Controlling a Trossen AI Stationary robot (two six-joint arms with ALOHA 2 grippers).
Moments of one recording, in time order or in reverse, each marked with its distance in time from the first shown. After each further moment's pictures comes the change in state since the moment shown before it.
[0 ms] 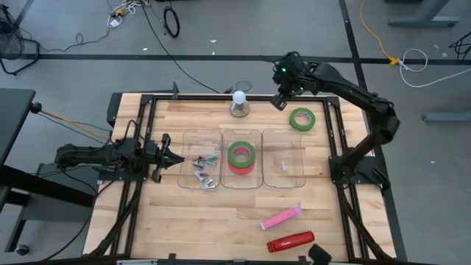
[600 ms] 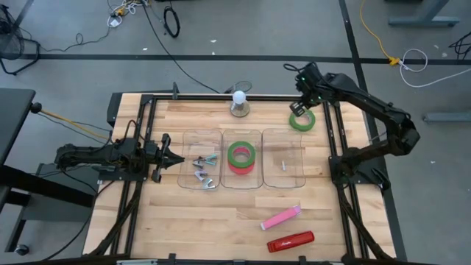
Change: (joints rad) left arm 0.000 0.000 0.000 0.000 0.000 0.000; right arm -0.164 -0.241 -0.412 0.041 -0.001 0.146
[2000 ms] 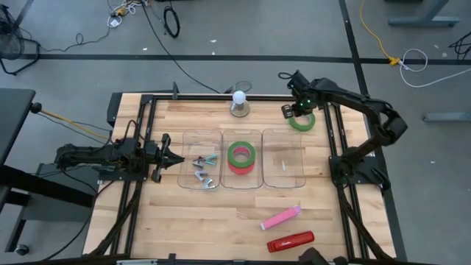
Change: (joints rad) left arm 0.000 0.000 0.000 0.000 0.000 0.000; right arm -0.054 0.166 -0.133 0.114 -0.149 0.355
